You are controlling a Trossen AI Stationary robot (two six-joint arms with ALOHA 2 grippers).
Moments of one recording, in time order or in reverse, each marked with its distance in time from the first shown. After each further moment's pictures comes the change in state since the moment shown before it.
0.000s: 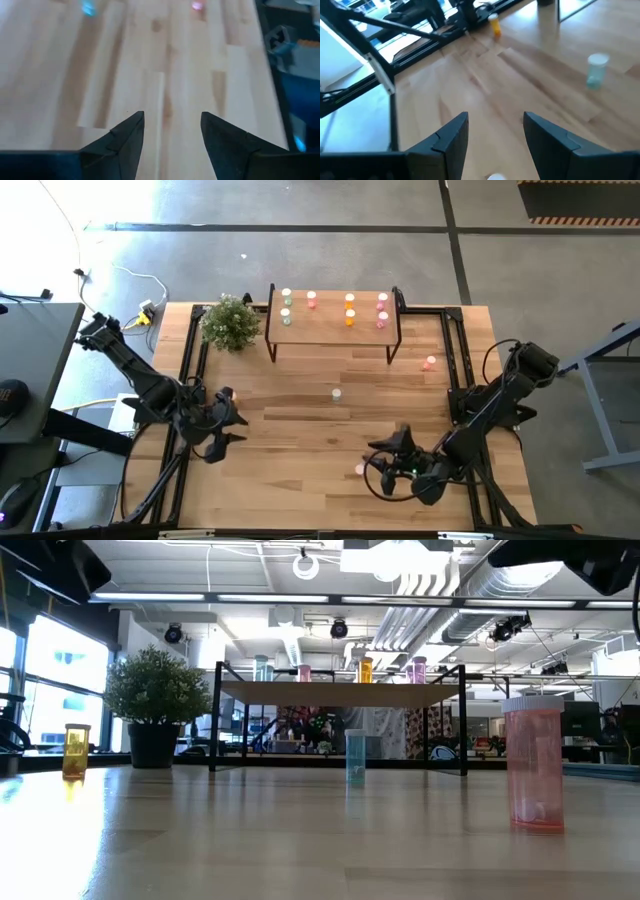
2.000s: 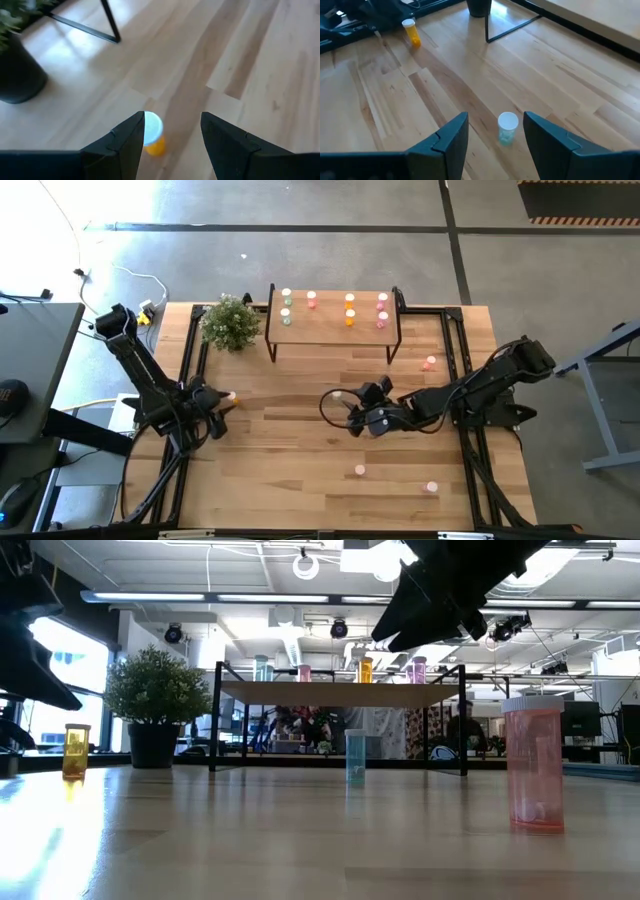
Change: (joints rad) left arm -0.308 0.003 -0.378 -0.343 -0.506 -0.851; right arm -0.460 0.000 0.000 -0.016 -0.192 -0.380
